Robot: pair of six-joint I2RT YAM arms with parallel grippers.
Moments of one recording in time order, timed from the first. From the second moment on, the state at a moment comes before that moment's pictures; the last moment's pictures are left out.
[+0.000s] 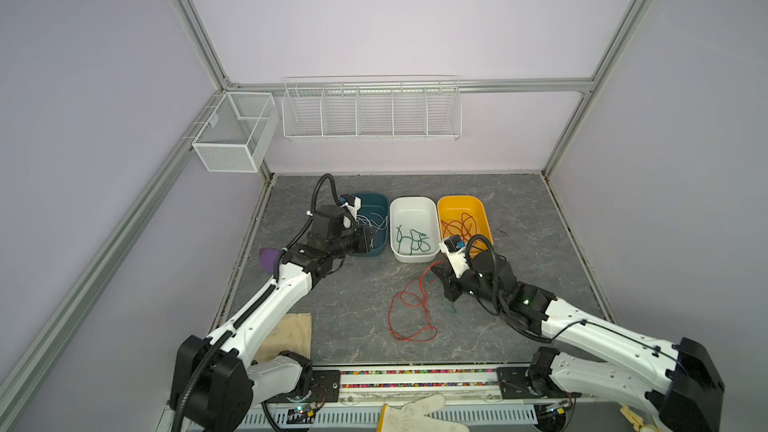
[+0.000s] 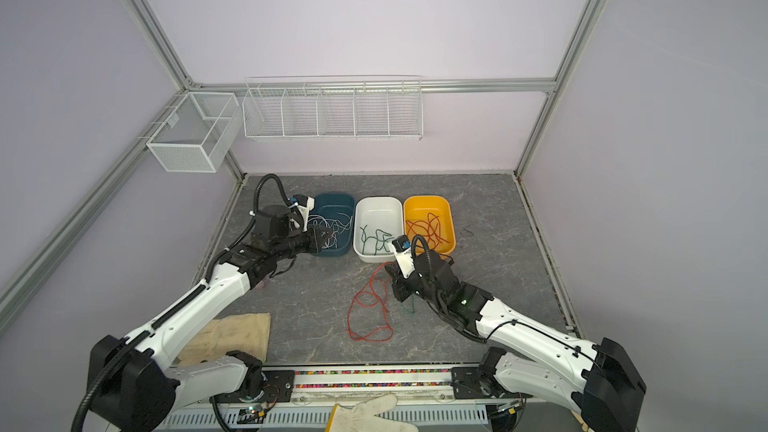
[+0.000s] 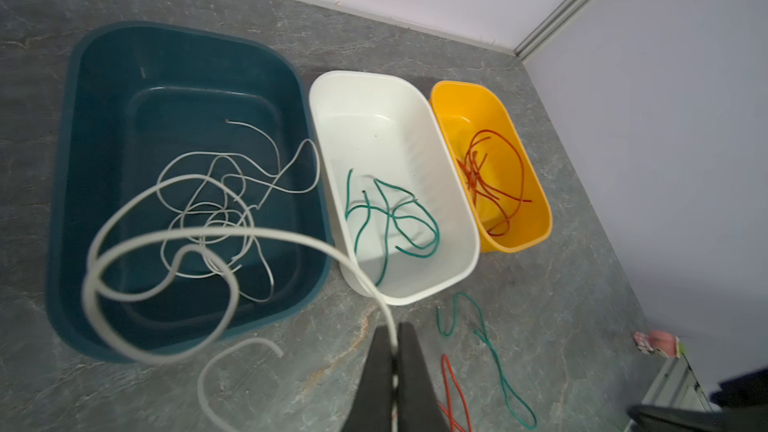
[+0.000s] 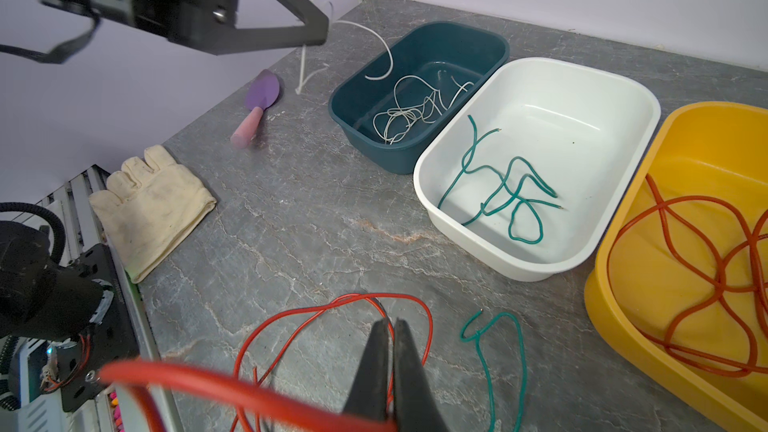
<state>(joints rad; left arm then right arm) -0.42 1.26 0.91 -0.23 0.29 -0.41 0.88 1.02 0.63 -0.06 0.00 0.22</state>
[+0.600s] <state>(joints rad) -0.37 1.61 1.08 -0.17 0.35 -0.35 0.88 1.02 0.63 -0.06 -0.01 0.22</state>
